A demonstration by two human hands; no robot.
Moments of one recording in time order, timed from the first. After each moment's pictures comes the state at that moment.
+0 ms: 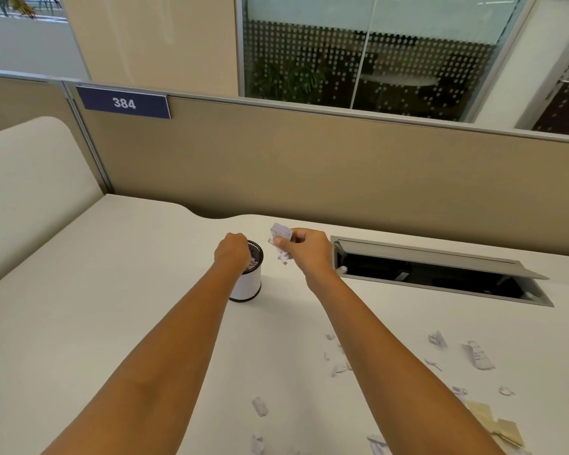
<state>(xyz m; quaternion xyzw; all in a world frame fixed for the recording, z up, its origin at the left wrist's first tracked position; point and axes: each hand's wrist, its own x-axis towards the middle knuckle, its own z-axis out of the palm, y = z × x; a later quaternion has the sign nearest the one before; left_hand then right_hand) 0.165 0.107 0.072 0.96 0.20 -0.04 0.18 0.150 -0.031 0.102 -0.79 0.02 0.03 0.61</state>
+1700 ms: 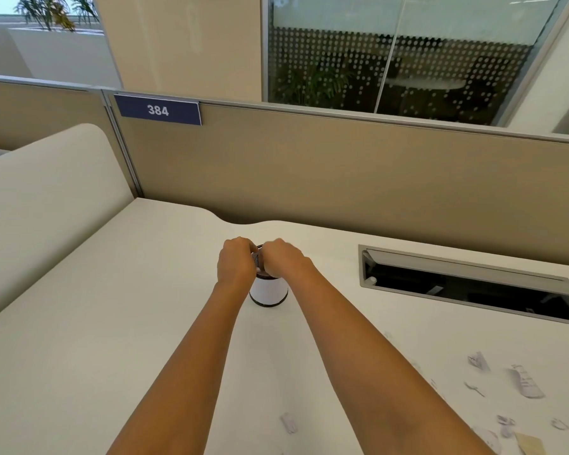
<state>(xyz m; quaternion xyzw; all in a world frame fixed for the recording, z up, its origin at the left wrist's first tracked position) 0.127 0.134 0.087 0.92 0.22 0.11 0.31 0.165 0.059 0.107 -0.97 -0.22 0.12 0.09</state>
